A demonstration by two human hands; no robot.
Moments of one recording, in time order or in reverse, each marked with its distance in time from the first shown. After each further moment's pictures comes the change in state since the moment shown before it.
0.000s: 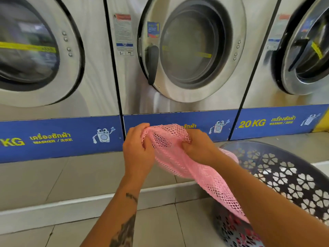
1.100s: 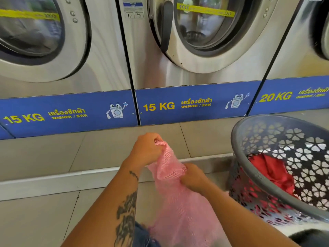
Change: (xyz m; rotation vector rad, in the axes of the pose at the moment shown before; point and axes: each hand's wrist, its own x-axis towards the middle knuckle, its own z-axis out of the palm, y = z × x) left_hand -0.026 -0.067 -0.014 0.325 -0.750 -0.398; right_hand -0.055 0.068 0.180 0.171 -0.363 0.445
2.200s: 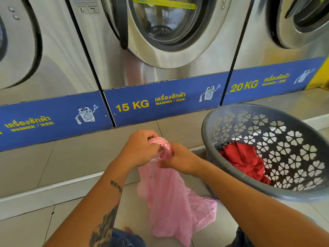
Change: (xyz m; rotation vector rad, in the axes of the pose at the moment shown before) left_hand -0.017 0.073 0.023 -0.024 -0.101 0.196; right_hand -0.033 -0.010 -0.083 0.278 -0.060 -0.305
